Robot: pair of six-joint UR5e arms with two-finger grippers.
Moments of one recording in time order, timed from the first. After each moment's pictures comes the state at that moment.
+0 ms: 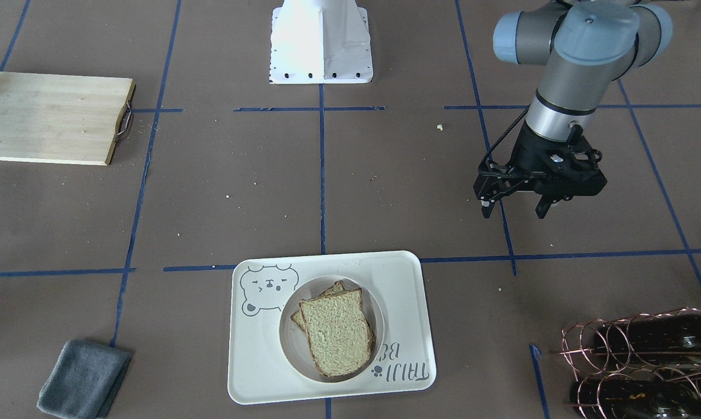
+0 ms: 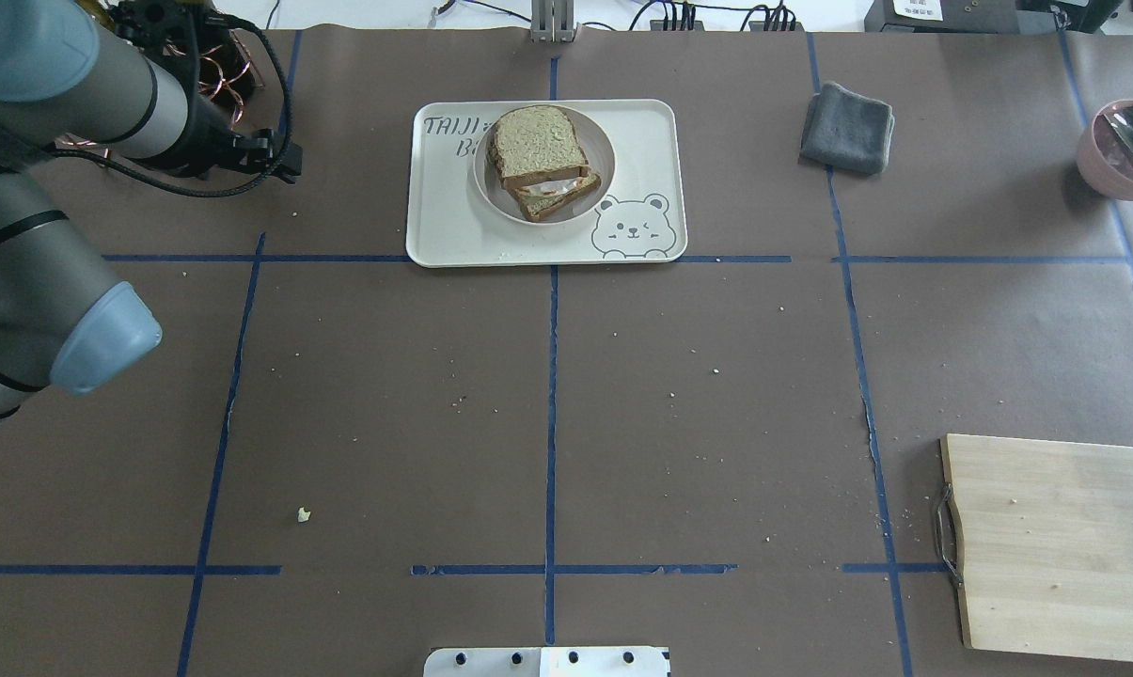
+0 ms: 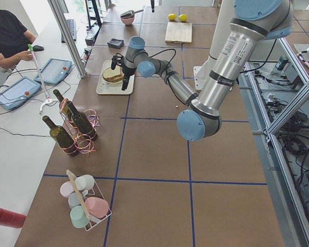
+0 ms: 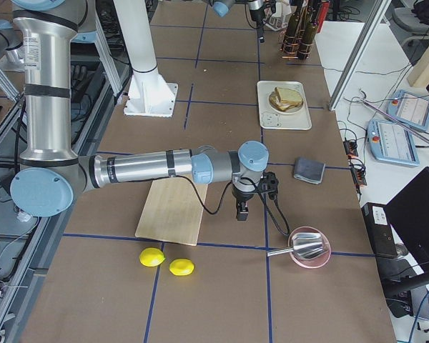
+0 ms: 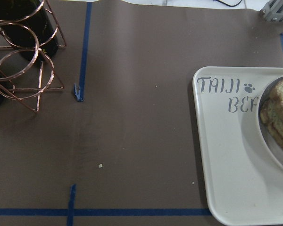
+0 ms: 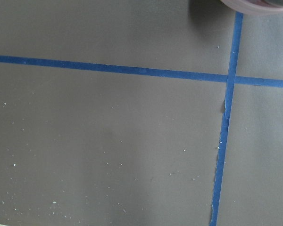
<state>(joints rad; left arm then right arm) -0.91 -2.00 -1.86 -1.66 -1.91 -0.85 1.39 -1.62 1.74 -1.57 2.37 0.14</state>
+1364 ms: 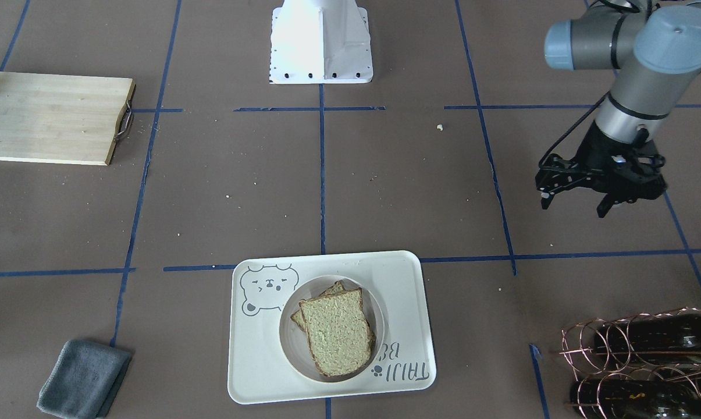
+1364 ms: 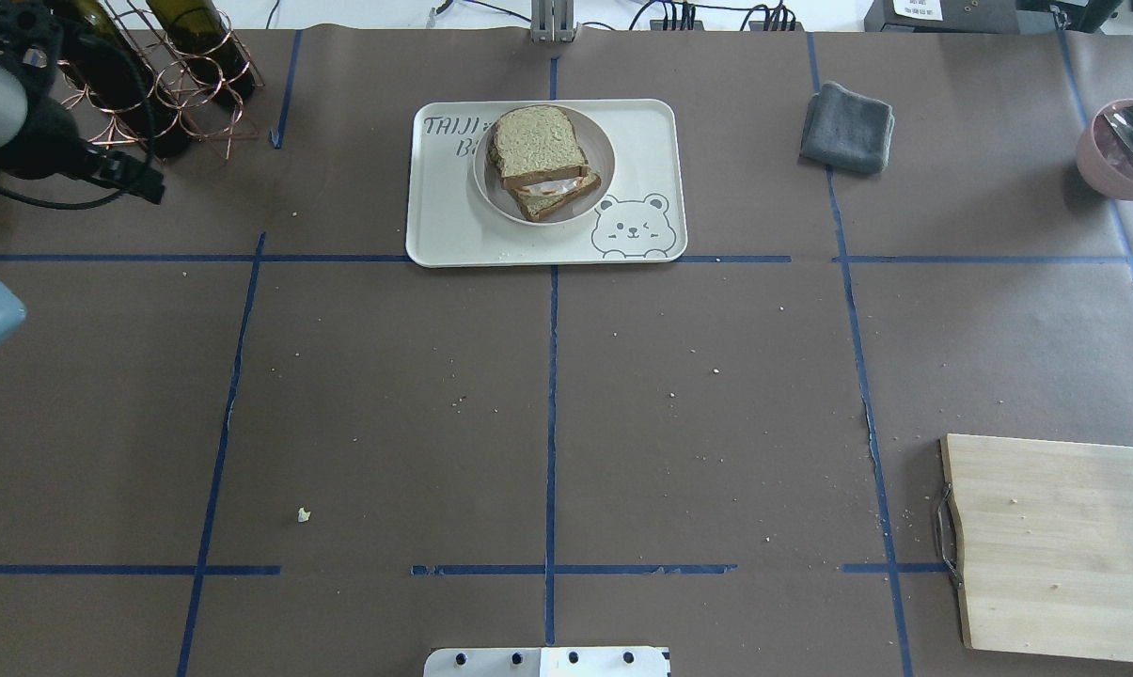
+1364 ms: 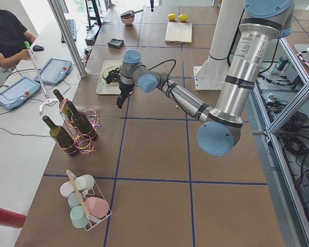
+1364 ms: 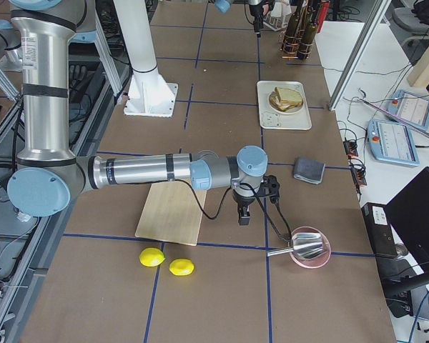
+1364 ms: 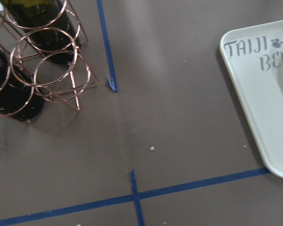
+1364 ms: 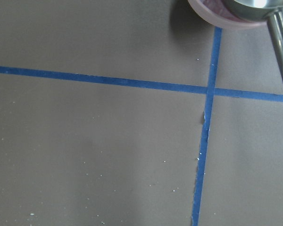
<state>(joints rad) -1.08 -1.81 -1.84 -1.73 -2.06 -0.46 1.41 -1.62 1.70 -1.49 2.34 0.13</state>
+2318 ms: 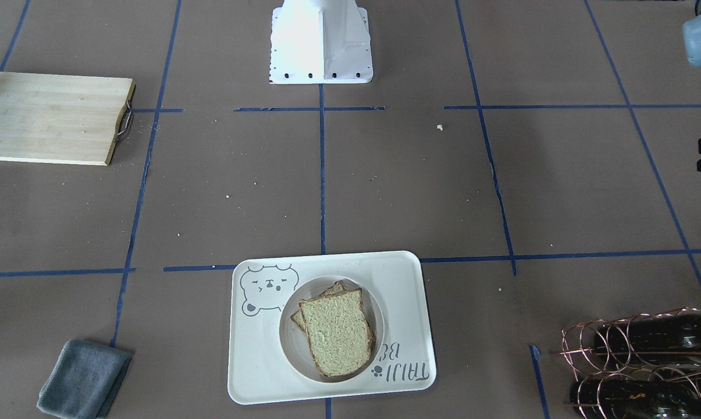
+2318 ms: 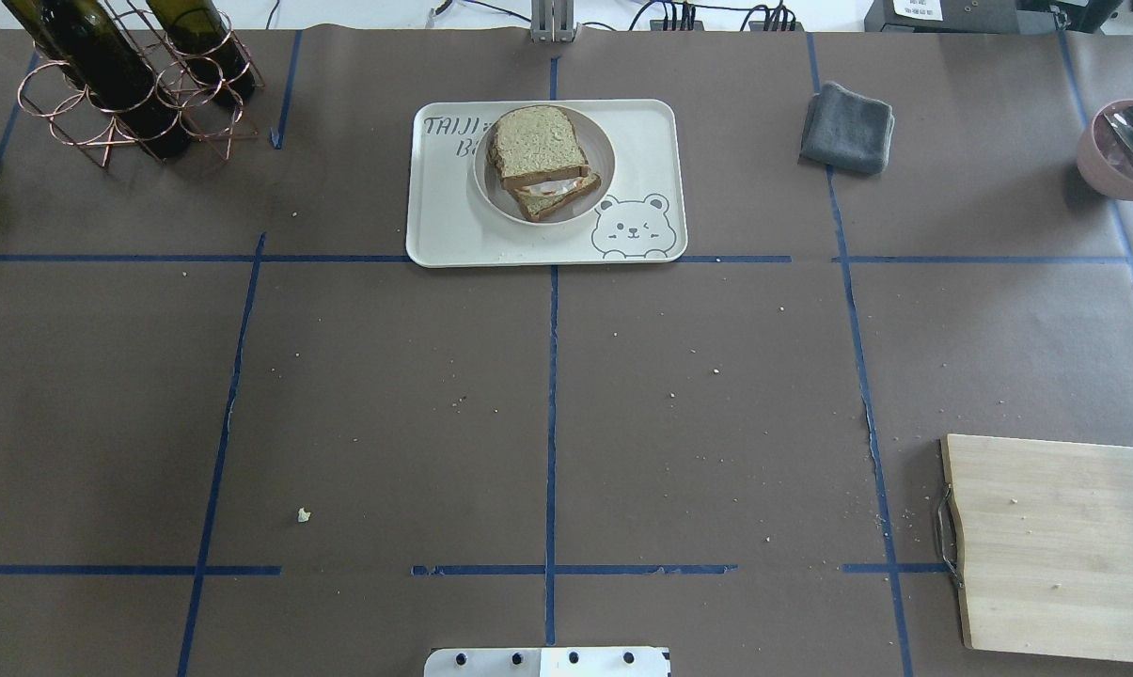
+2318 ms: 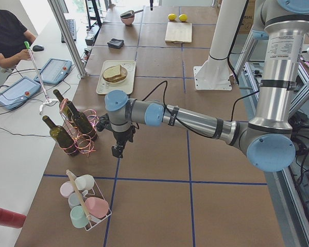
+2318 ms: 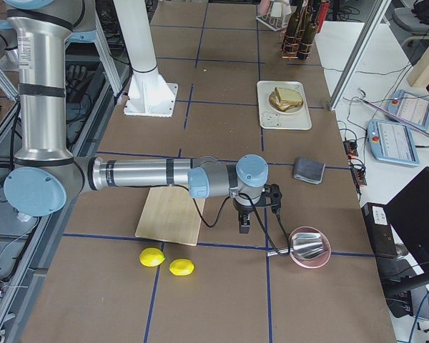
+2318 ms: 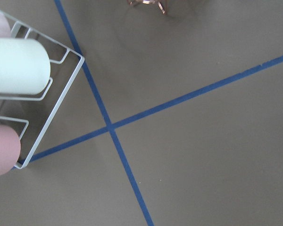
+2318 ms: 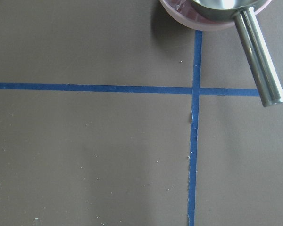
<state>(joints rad) -1.50 -1.62 -1.64 -1.46 -2.35 0.25 1.48 -1.62 1.66 -1.49 2.42 0.14</state>
